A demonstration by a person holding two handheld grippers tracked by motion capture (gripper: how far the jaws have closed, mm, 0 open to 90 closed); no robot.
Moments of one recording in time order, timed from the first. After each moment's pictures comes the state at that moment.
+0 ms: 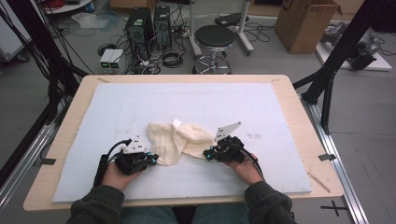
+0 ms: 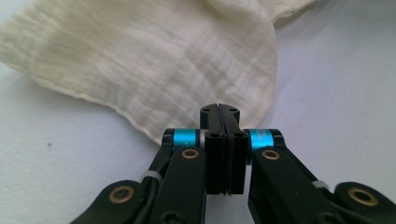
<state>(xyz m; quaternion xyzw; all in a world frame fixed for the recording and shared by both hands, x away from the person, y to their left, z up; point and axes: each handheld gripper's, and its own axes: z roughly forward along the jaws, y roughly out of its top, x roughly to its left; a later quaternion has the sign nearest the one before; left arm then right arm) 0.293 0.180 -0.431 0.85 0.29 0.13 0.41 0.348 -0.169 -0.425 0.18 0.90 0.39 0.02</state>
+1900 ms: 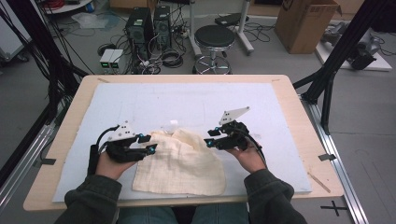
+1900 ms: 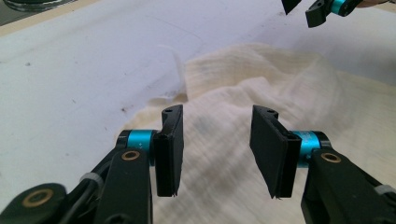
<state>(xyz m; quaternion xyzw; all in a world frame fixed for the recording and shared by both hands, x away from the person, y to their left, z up) 0.320 0.189 -0.390 0.81 0.30 0.15 0.47 0.372 -0.172 -0.383 0.21 0.88 0.43 0.06</state>
